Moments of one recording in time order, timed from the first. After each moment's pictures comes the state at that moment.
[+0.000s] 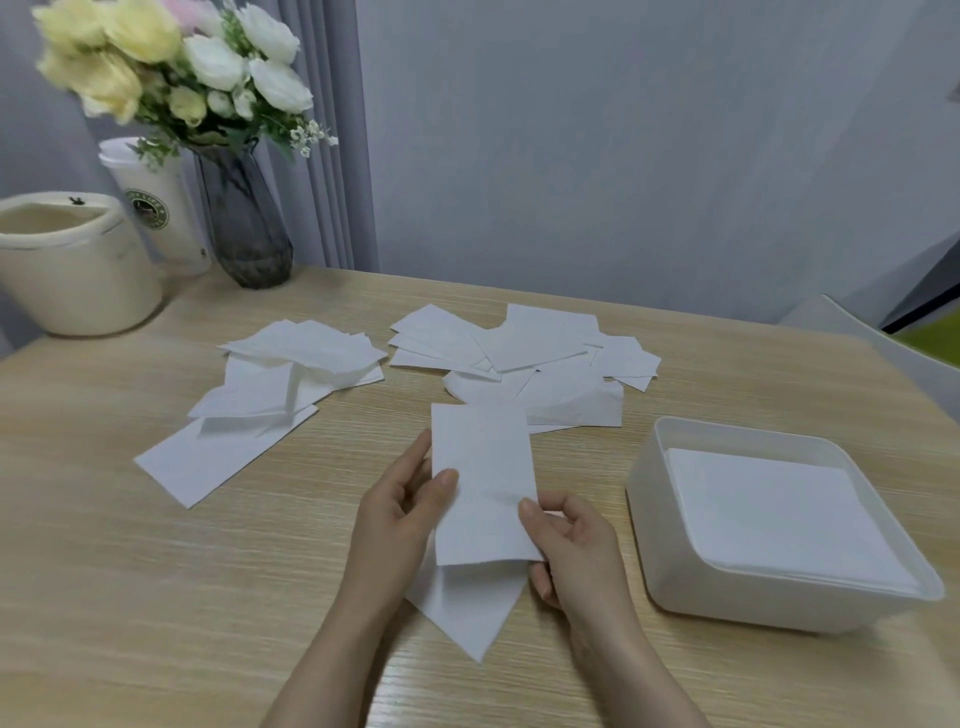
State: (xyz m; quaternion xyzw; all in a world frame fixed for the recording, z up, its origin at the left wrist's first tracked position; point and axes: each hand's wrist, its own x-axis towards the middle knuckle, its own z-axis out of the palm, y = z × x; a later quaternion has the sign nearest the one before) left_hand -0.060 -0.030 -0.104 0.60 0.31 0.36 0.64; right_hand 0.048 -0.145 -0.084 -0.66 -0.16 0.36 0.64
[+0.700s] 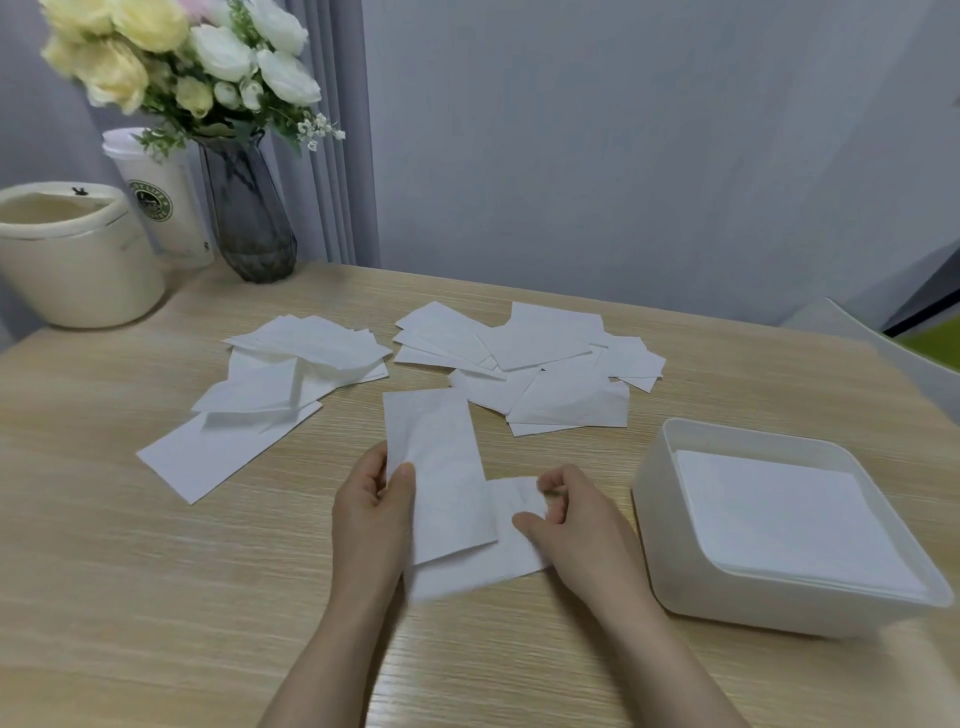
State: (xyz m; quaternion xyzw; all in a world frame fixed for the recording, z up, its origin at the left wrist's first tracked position) left_hand -0.063 -0.021 -0.109 0.54 0.41 0.43 0.59; right_hand 0.074 -0.133 -0.085 -0.88 -0.34 0.18 0.29
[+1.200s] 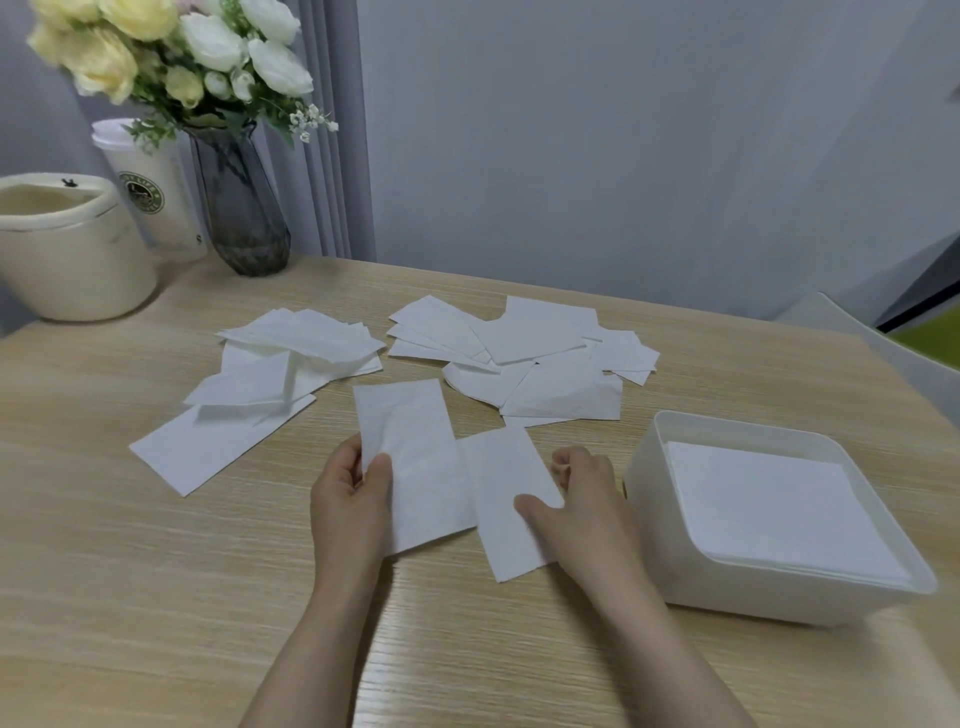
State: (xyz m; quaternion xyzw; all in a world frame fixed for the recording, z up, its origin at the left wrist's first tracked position) left_hand -0.066 -0.017 -0.107 0.52 0.45 0.45 0.57; right_hand 0.077 -0.133 -0.078 -0.89 -0.33 0.15 0.26
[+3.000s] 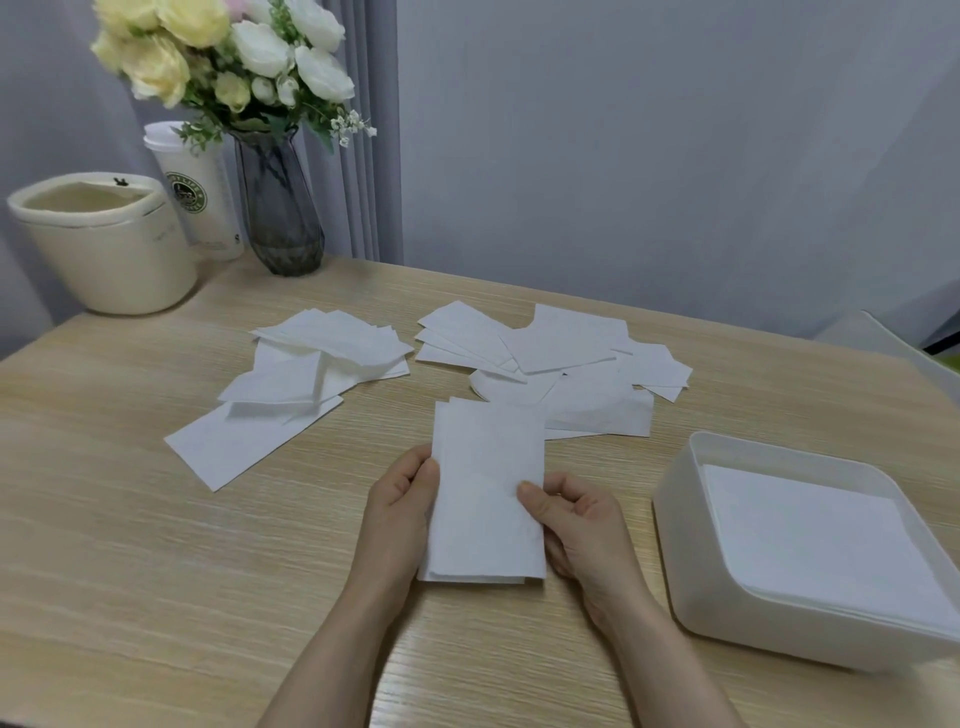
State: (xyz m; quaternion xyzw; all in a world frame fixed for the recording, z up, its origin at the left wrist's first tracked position) left_hand -0.062 -0.025 -0.098 0.50 0.37 0.37 0.69; right_hand 0.065 -0.117 -0.086 -0.57 -0.16 0.44 0.67
